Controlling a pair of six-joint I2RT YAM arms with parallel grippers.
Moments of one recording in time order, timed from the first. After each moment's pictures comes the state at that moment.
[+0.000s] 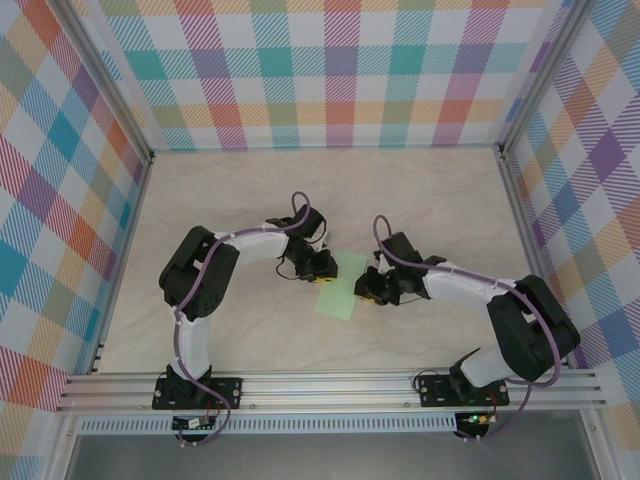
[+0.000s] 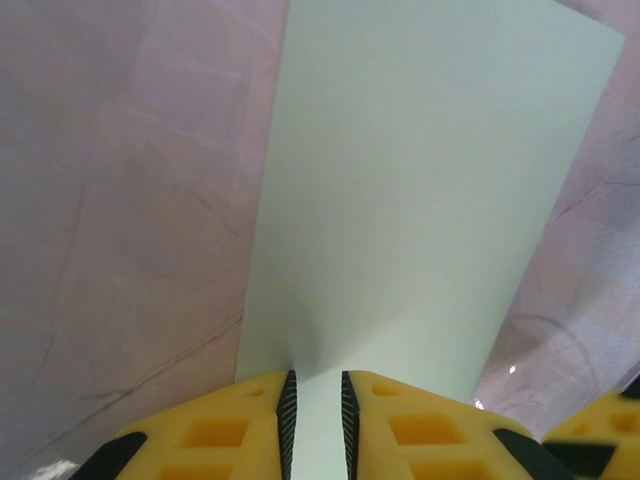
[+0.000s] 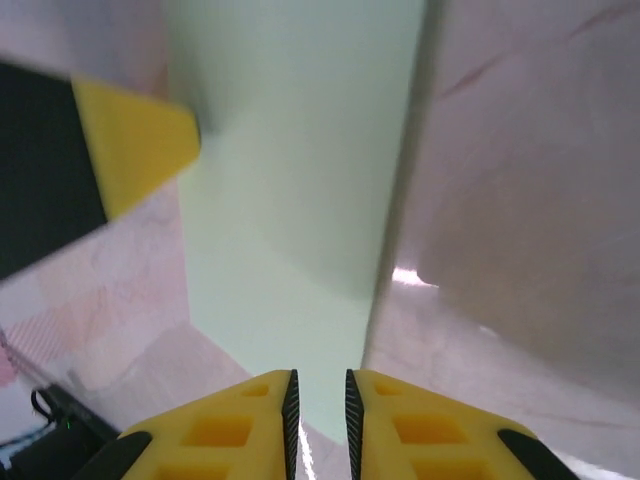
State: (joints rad) left arm -0.62 1.98 1.25 -0.51 0.49 -0.61; right arm 0.55 1.46 0.70 -0.32 -0.43 0.86
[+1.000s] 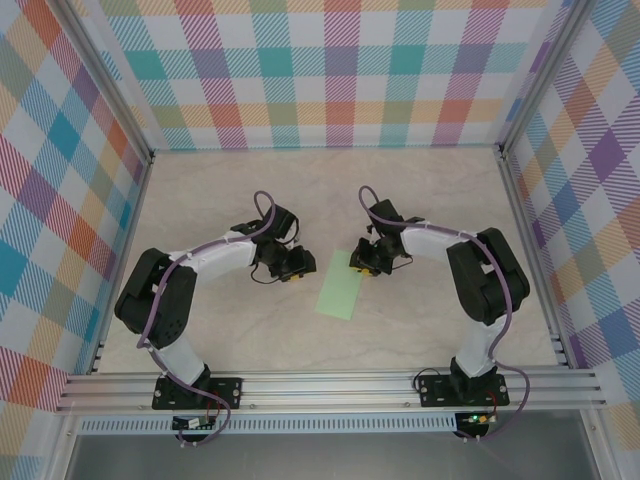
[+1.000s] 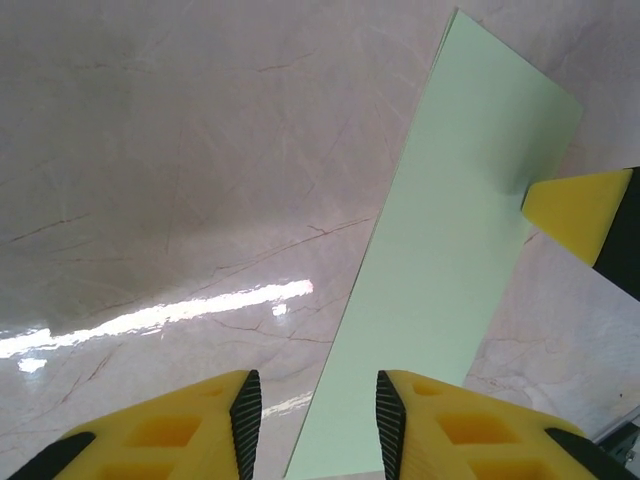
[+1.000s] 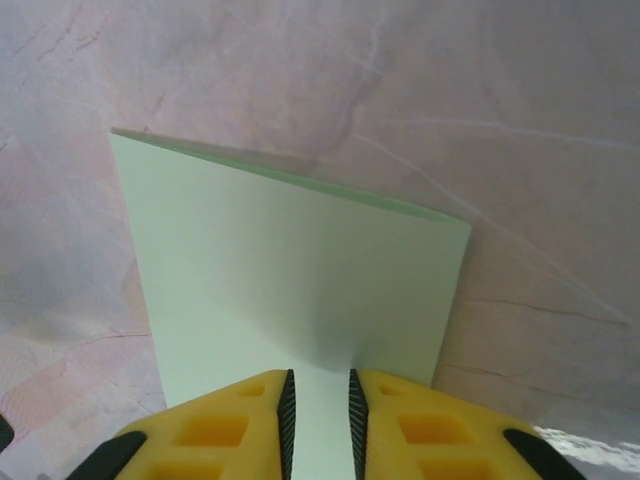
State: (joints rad) left arm -0.53 1.70 1.04 -0.50 0.38 -0.72; right arm 0.48 1.83 1.08 -0.48 -0.39 0.73
